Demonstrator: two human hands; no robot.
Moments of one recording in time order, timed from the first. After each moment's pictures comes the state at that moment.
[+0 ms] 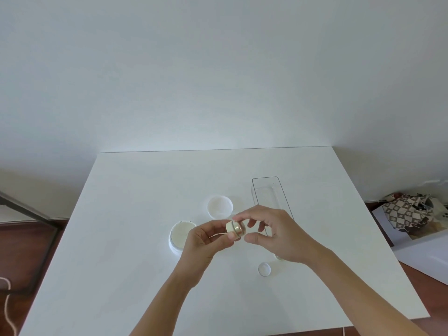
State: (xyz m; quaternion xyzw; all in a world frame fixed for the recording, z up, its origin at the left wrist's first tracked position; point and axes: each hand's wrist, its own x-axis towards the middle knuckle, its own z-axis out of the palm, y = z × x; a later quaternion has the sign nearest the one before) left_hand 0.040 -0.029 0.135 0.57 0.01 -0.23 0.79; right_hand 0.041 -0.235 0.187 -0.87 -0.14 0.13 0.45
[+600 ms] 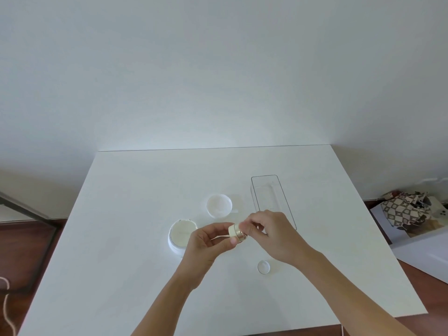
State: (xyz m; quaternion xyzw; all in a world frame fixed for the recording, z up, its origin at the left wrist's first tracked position) left_hand 0.034 -0.032 0.130 0.56 0.00 -0.24 0.79; right_hand 0.034 -0.223 0.179 -0.91 -0.07 0.09 0.41
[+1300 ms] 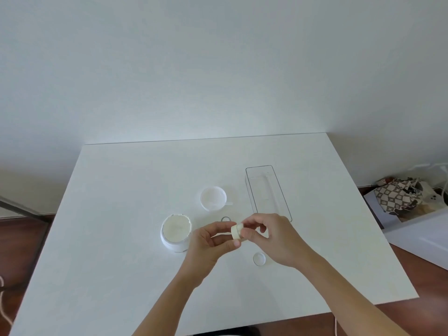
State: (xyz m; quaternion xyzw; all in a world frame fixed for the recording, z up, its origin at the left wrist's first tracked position) left_hand 0.033 -0.046 0.107 0.58 0.02 -0.26 0.77; right_hand 0.021 -0.235 0.164 -0.89 0.00 0.13 0.44
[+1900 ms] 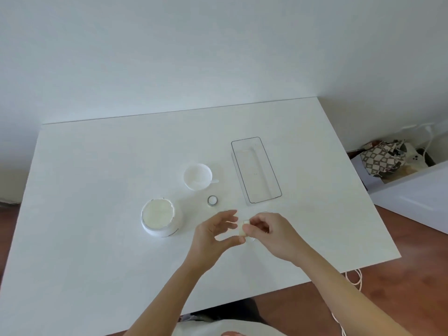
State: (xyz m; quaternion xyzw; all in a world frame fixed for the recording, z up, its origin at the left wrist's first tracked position) left_hand 0.022 -0.073 0.054 0.72 -0.05 -0.26 0.64; right_hand -0.006 -0.258 0.110 -0.85 0.16 0.22 0.46
